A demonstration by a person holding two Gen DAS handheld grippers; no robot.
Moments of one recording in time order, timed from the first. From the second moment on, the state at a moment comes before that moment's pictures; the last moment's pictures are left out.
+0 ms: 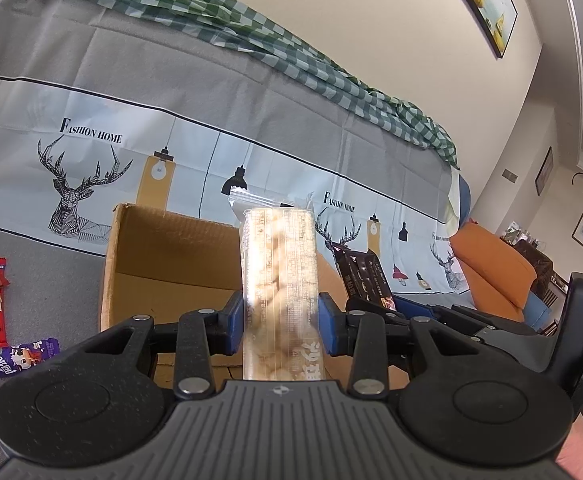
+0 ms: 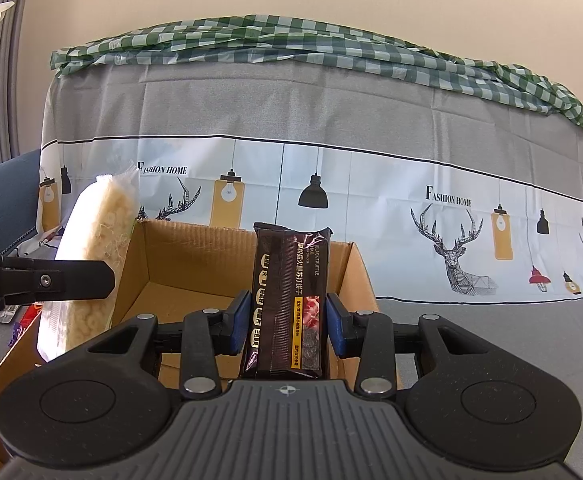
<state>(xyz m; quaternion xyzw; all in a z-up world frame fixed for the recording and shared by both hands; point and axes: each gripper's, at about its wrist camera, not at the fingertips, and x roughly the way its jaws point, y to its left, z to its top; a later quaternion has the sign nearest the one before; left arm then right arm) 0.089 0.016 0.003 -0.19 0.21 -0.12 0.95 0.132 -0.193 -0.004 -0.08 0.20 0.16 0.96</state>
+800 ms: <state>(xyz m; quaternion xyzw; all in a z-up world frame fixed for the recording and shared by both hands) 0.092 0.013 0.001 -0.20 0.22 -0.13 0.94 0.135 -0.190 -0.007 -0.08 0.22 0.15 0.96</state>
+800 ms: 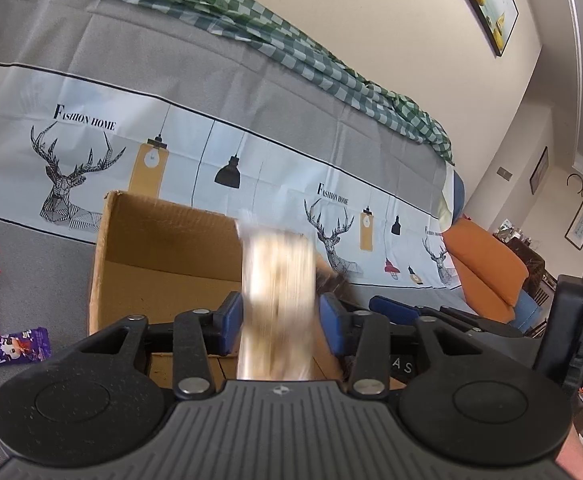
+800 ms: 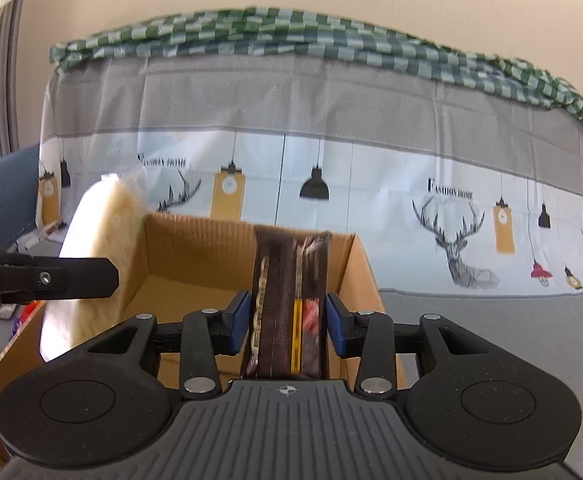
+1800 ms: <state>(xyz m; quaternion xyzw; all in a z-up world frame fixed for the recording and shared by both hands) 0.035 0.273 -0.028 -0.19 0.32 0.13 0.92 0.085 -0.088 0.014 0.03 0.15 0.24 0.96</state>
